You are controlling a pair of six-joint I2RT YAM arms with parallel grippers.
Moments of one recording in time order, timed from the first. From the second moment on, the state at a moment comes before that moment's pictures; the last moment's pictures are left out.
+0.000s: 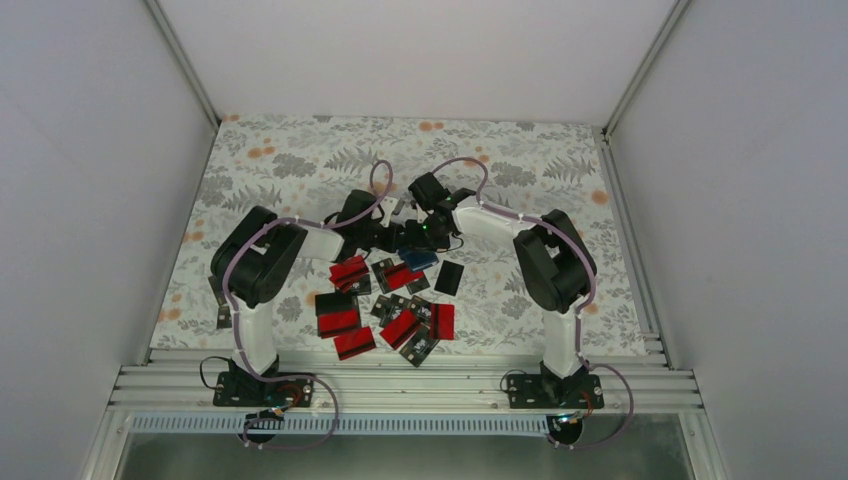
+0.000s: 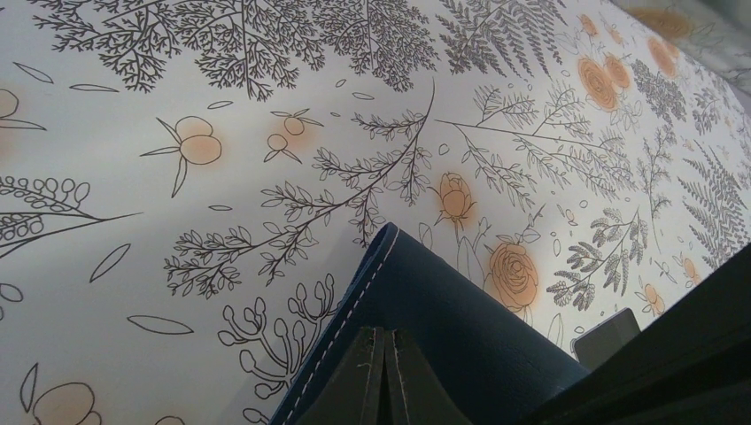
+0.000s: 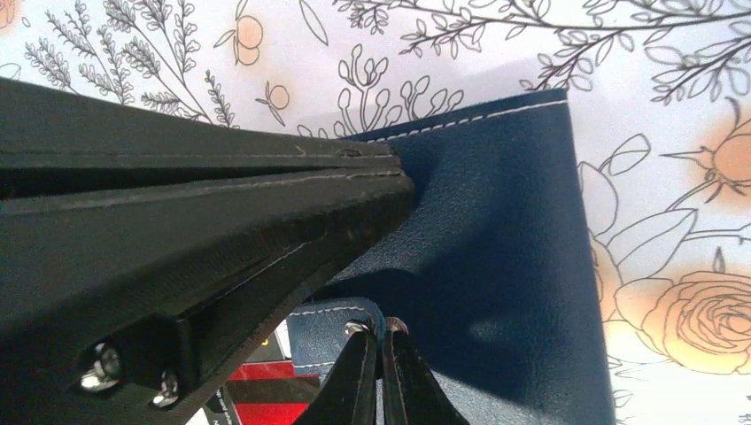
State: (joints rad) left arm -0.51 1.96 0.90 0.34 0.46 -0.31; right arm 0.67 2.00 1.40 -0.61 -0.22 0.58
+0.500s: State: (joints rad) left arm -0.51 1.96 0.90 0.34 0.47 -0.31; right arm 0.66 2.01 1.40 -0.62 -0.22 0.60
